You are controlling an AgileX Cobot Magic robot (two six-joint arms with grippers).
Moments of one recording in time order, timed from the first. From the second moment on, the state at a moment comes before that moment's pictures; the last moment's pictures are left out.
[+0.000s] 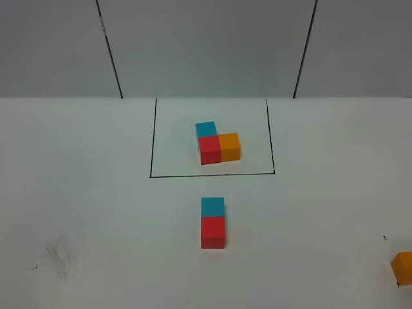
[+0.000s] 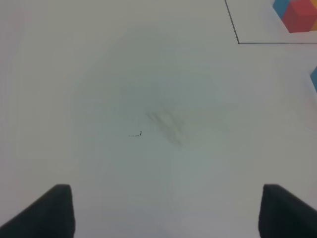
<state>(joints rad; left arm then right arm) 0.06 -0.01 -0.51 -0.09 1.08 0.04 0.76 0.80 -1.00 -0.60 1.22 0.48</state>
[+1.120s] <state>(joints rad) 0.06 -0.01 -0.51 -0.09 1.08 0.04 -0.02 1.13 -1.16 0.01 1.20 -0.11</state>
